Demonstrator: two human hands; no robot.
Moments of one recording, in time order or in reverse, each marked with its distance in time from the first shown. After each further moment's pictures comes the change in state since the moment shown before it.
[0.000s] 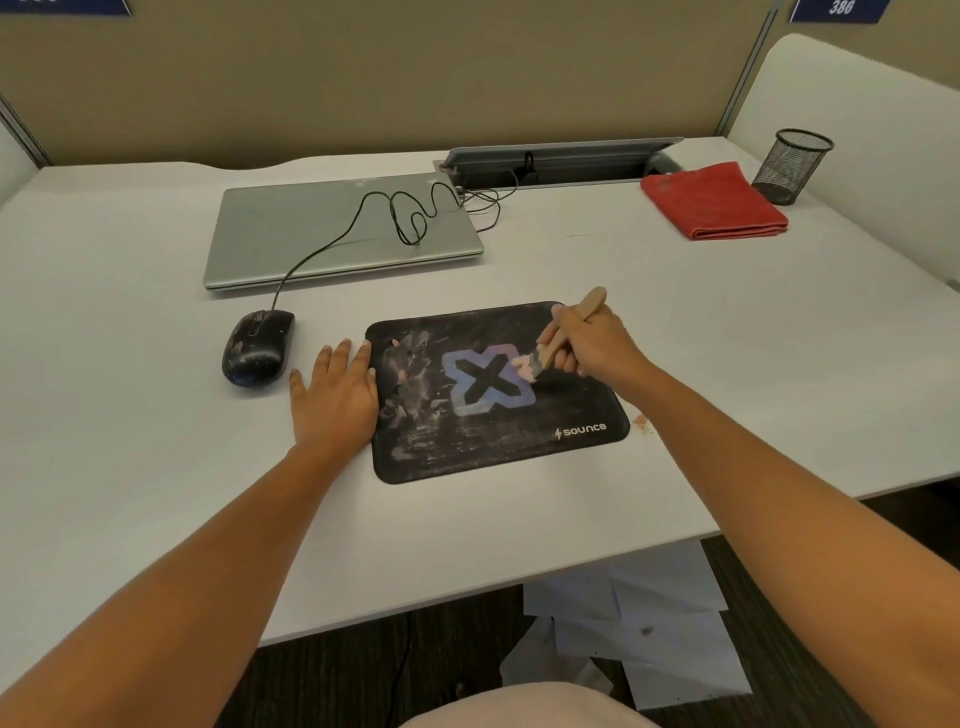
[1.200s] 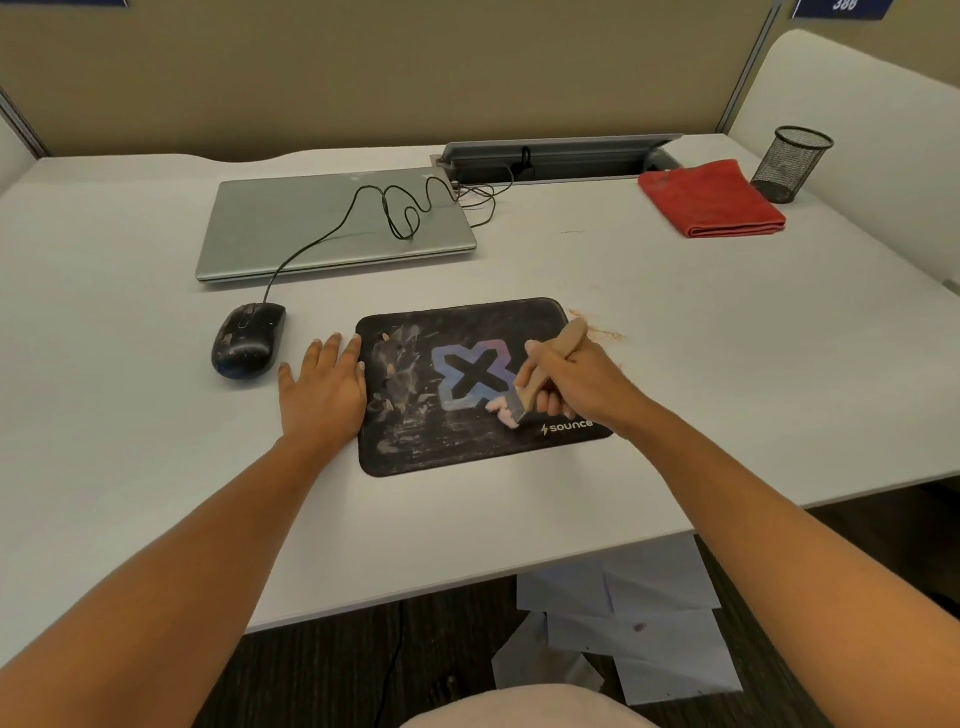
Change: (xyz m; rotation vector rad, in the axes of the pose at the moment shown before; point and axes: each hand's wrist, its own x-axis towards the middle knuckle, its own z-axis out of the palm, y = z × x) left_hand 0.001 0.002 0.000 0.019 0.003 -0.009; right_hand -0.037 0.015 -0.002 0.029 -0.206 -0.146
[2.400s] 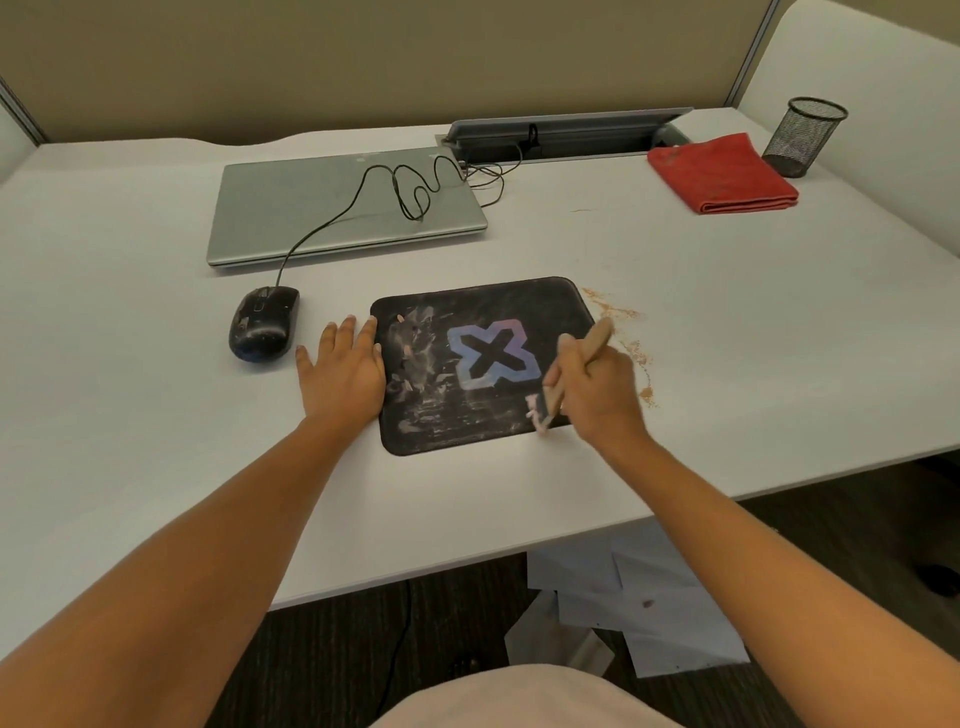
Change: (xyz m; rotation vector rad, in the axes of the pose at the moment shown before) left_hand 0.000 -0.001 0.000 -0.020 0.001 0.000; right_hand -0.027 0.010 0.041 0.007 0.447 -0.108
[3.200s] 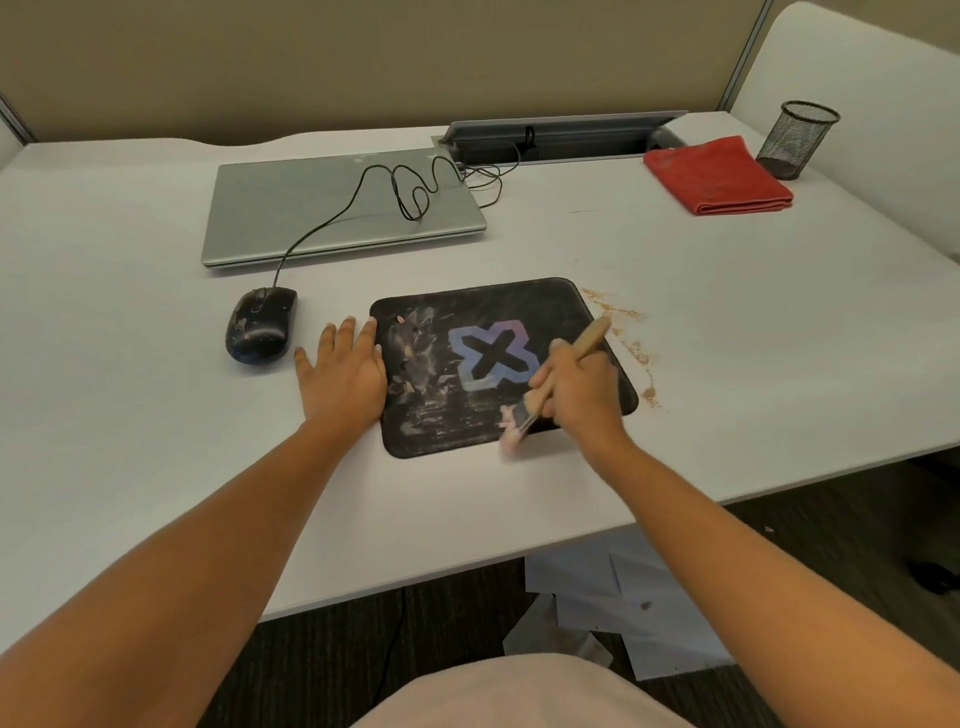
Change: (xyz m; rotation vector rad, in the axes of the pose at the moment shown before) left_hand 0.001 0.000 0.003 -0.031 0.012 0.009; right_hand 0.003 -0.004 0.020 0.143 0.029 0.303
